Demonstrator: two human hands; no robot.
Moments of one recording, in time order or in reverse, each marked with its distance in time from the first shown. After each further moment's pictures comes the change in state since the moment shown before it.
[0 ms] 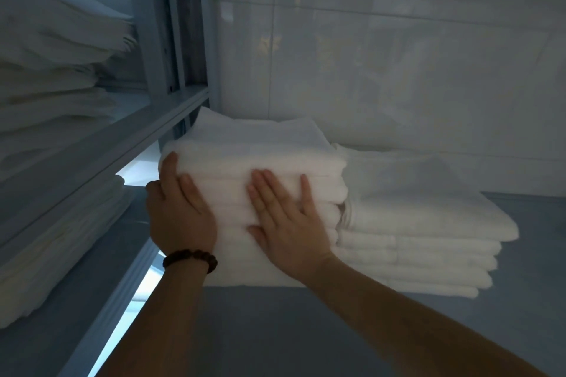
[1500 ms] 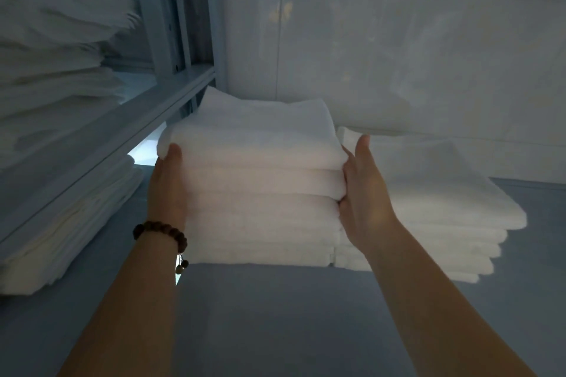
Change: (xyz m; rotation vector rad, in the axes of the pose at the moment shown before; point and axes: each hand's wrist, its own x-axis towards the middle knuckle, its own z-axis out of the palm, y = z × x) left_hand 0.040 -0.014 -0.014 -0.550 -0.381 -0.658; right_hand 0.018 0.060 -0.080 2.008 -0.146 1.210
